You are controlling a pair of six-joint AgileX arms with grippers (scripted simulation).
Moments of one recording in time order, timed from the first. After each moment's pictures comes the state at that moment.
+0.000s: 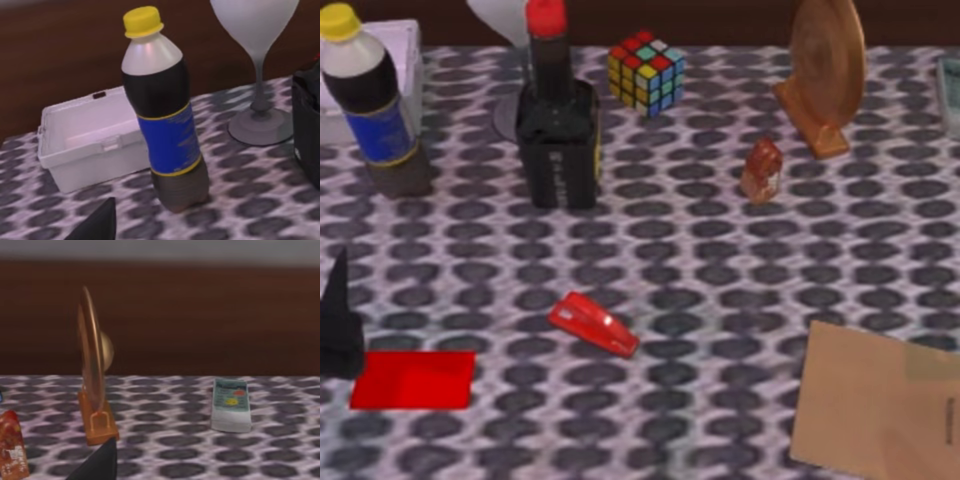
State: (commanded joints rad) left arm -0.09 0.22 0.22 -0.15 0.01 0.20; right arm 0.00 0.00 0.00 0.00 0.00 0.00
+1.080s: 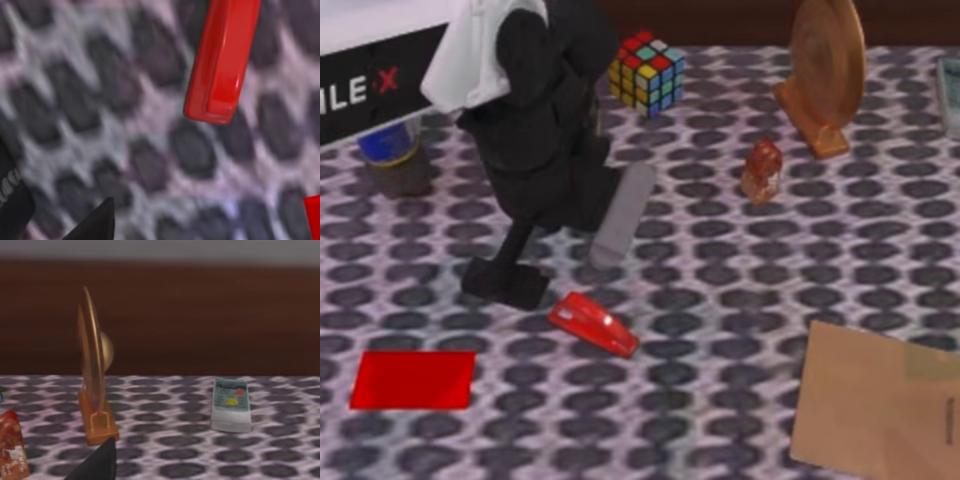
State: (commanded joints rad) left arm -0.56 1.88 1.50 -1.10 0.00 1.37; right arm 0.00 0.00 0.00 0.00 0.00 0.00
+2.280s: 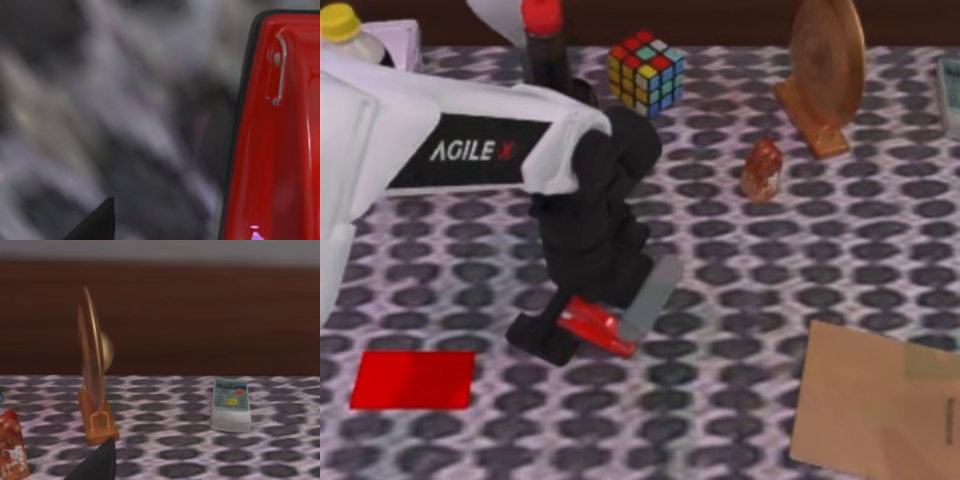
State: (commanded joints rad) left arm -0.60 2.14 1.41 -0.83 0.00 1.49; right arm 0.00 0.00 0.00 0.00 0.00 0.00
